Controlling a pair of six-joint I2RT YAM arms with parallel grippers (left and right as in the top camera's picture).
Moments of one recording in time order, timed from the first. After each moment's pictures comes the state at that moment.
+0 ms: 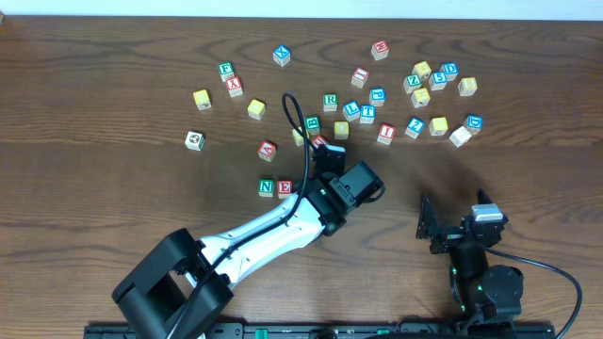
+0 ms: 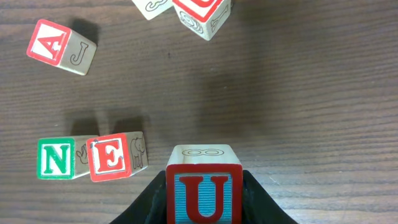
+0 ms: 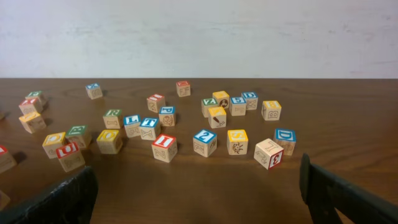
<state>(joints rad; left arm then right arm) -0.91 1.75 1.11 -0.60 -0.43 -0.70 0.10 0.02 0.01 -0.07 0.00 0.06</state>
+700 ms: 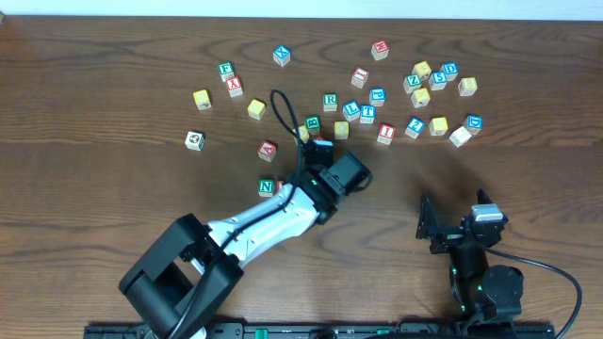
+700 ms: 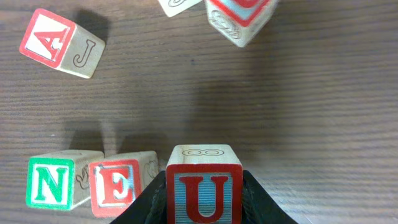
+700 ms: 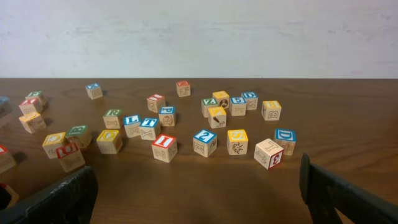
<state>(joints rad) -0.83 1.80 1.08 -0.53 -0.40 -0.69 0.10 0.02 0.01 -0.07 0.00 0.06</state>
